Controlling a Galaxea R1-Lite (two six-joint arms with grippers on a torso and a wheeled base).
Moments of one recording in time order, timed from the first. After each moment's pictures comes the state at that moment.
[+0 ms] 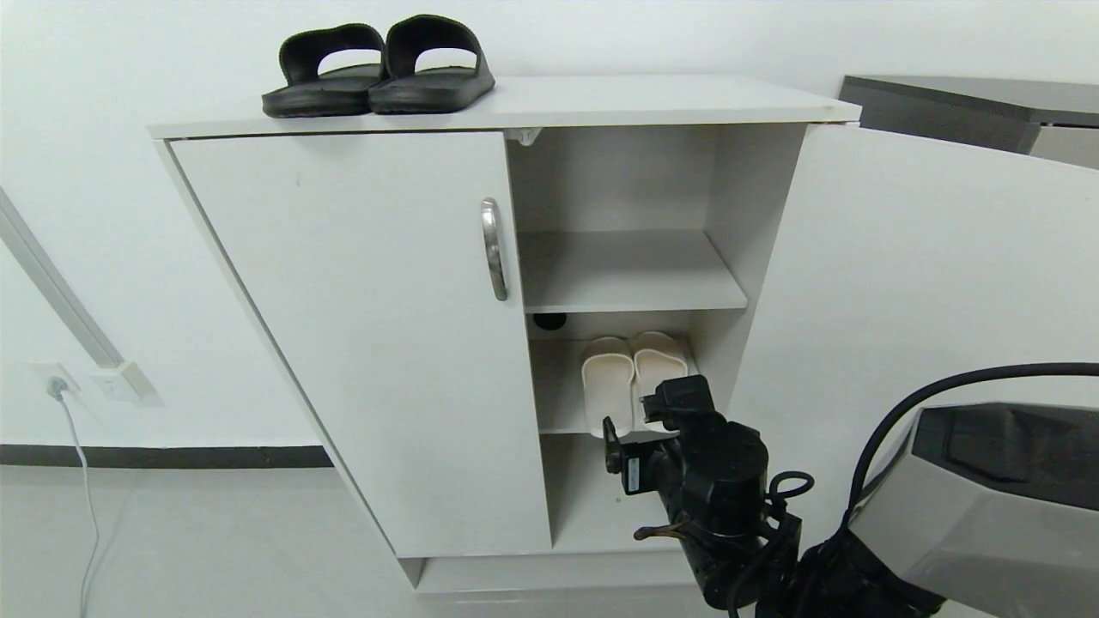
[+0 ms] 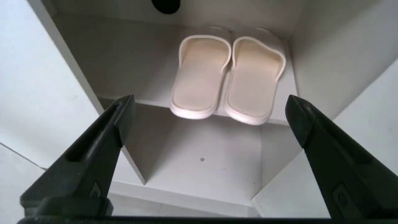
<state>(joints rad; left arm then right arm) 0.00 0.00 0.00 0.00 0.03 0.00 0.87 2.18 -0.79 -1.31 -0.67 0.07</state>
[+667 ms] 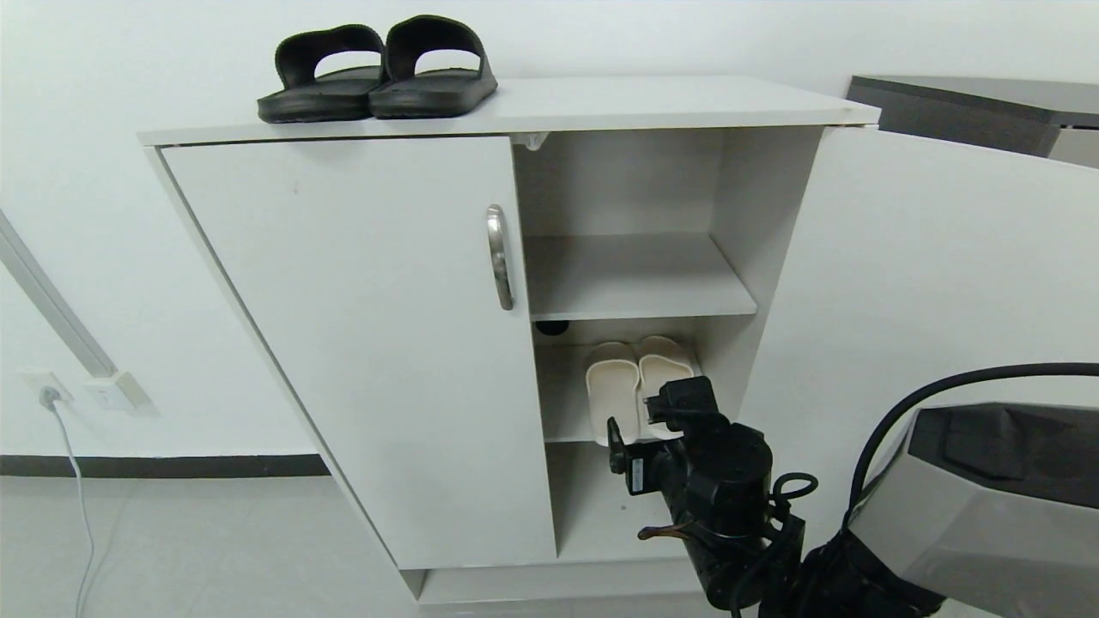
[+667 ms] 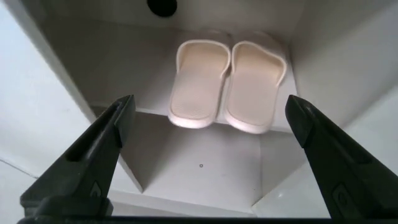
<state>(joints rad) 0.00 0.00 0.00 0.00 0.03 -0.01 0.87 2.19 -0.77 -1.33 -0.67 0.06</state>
